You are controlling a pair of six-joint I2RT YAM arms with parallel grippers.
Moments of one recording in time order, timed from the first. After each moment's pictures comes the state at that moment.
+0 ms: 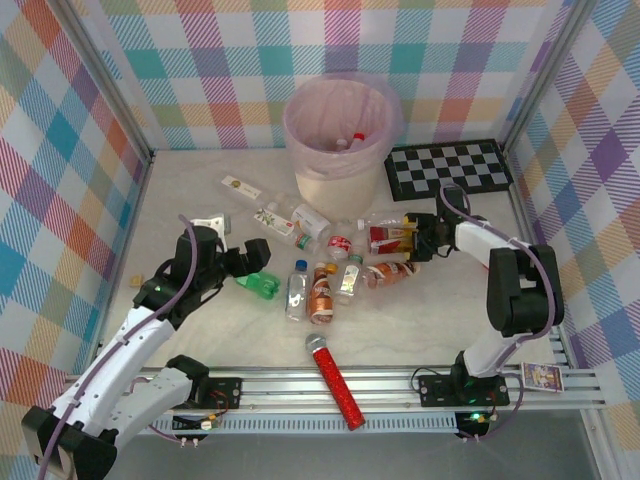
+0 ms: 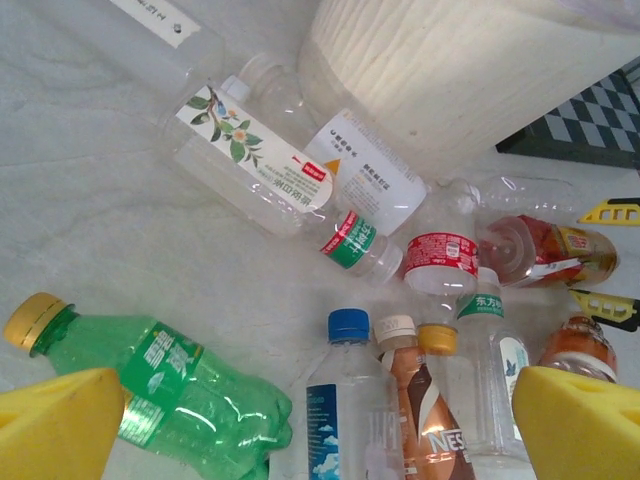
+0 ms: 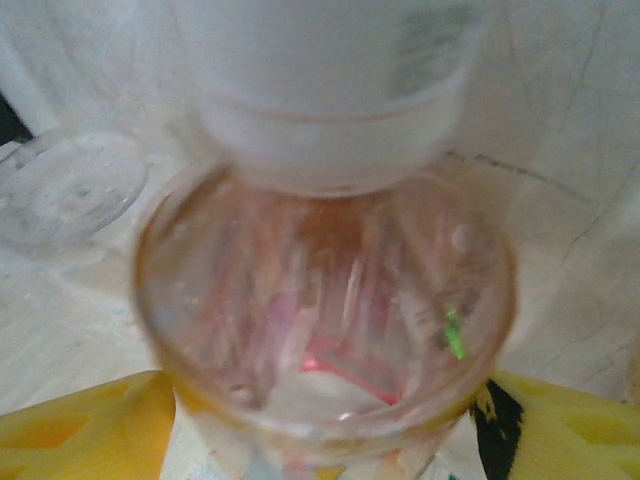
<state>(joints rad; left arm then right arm) -0.42 0.84 0.76 -0.53 -0.01 -0.55 0.09 1.69 0.97 -0.34 -0.38 1.62</state>
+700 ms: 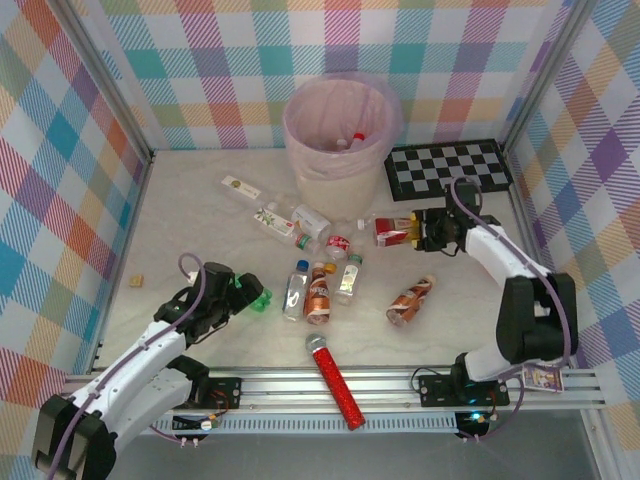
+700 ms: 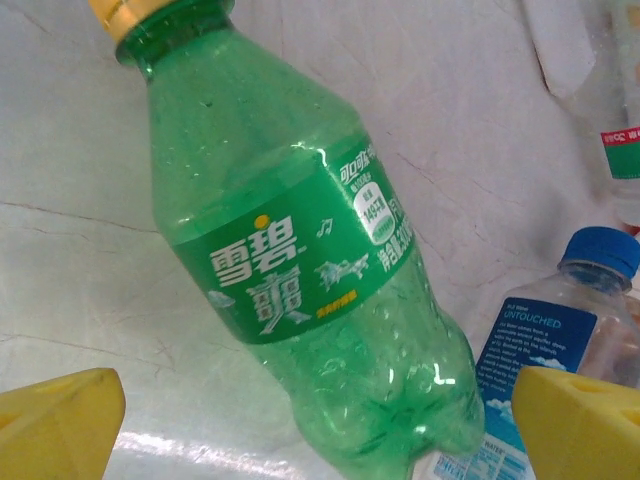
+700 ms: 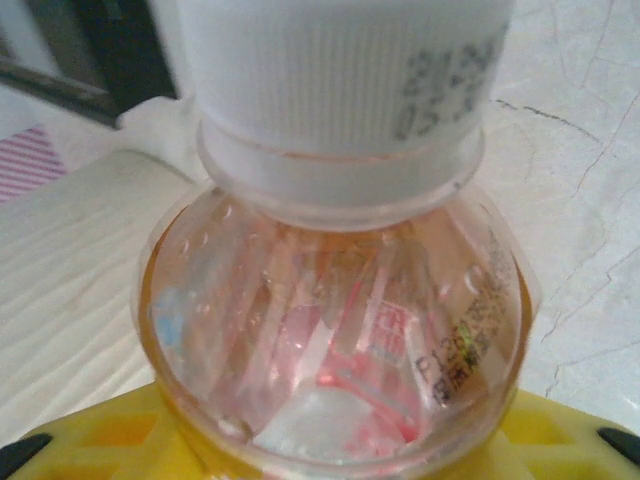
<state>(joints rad) -0.41 0.82 0.41 -0.50 -0.04 -1.00 0.08 1.47 0.97 -0.43 -0.32 1.56</state>
